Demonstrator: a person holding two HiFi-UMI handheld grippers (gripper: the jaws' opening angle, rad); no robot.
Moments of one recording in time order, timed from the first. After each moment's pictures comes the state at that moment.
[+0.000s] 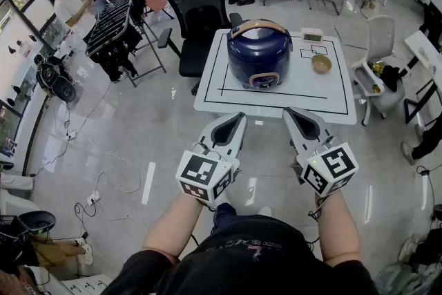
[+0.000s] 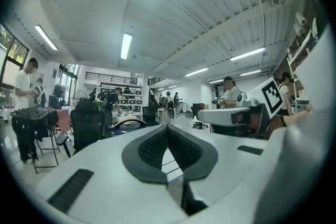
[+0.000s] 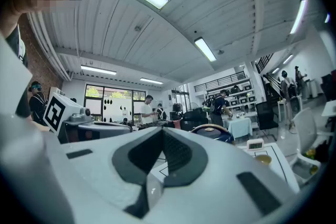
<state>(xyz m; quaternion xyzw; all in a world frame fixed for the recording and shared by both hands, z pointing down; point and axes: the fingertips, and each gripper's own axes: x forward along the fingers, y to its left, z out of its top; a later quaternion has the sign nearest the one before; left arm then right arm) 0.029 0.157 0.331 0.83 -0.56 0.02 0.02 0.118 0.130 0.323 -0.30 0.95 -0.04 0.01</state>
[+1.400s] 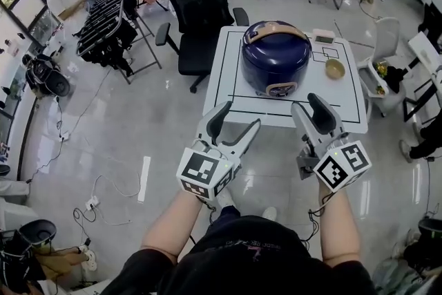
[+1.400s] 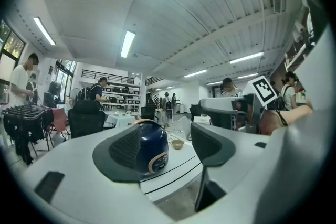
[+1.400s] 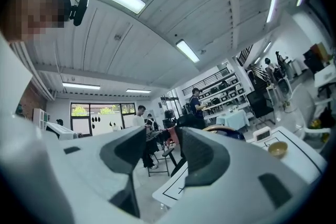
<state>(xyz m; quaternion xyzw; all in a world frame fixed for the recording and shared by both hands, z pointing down) -0.067 0.089 0.336 0.84 -0.53 0.01 0.03 0.052 0.048 0.307 -0.34 0.93 -0.11 0.08</state>
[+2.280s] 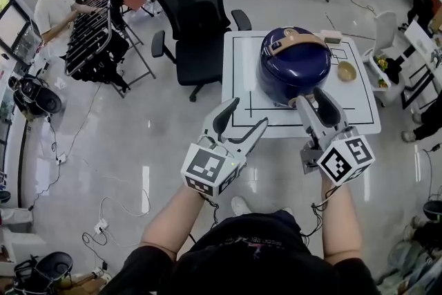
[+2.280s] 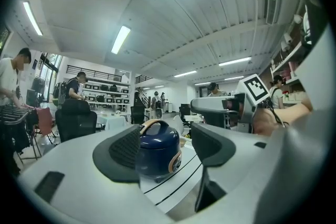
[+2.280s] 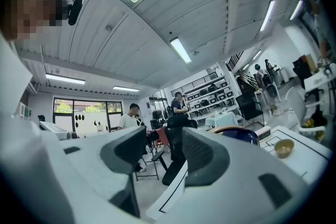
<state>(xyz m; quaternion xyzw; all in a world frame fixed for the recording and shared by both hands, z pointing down) -0.166 0.021 0.343 0.89 -0.46 0.02 0.03 -0.050 -0.018 0.315 -0.42 0.90 -0.11 0.08</state>
